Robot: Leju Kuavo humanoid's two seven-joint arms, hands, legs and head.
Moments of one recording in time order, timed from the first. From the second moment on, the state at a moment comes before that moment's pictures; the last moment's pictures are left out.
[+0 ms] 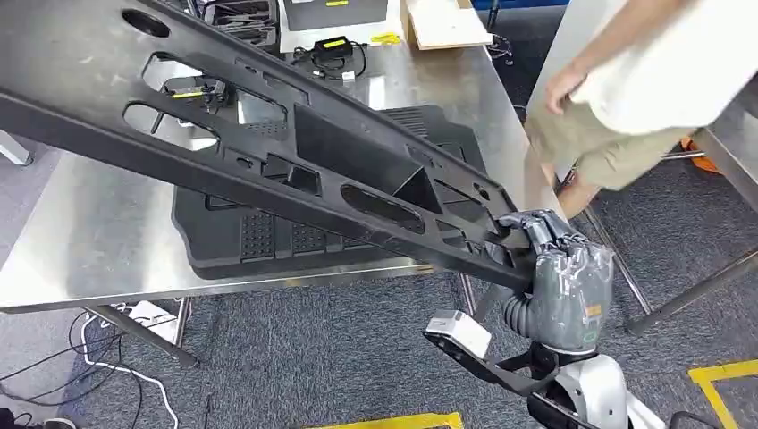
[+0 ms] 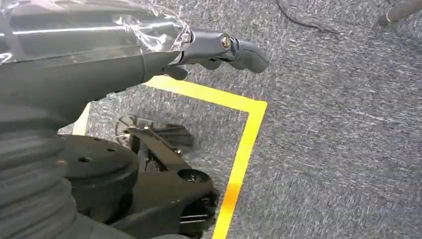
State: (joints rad) left arm -0.12 -0.03 -1.19 -0.34 1.14 0.48 -0.61; right arm 0.04 -0.44 0.37 -2.32 1.24 -0.50 0.49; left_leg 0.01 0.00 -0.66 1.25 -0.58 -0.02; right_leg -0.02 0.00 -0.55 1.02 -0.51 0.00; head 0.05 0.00
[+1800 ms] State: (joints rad) left arm -0.13 -0.03 -1.20 -0.34 1.15 0.48 -0.60; right arm -0.07 -0.44 0.37 -2.28 1.17 -0.48 0.48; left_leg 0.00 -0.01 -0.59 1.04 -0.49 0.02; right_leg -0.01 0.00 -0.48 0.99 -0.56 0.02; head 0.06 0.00
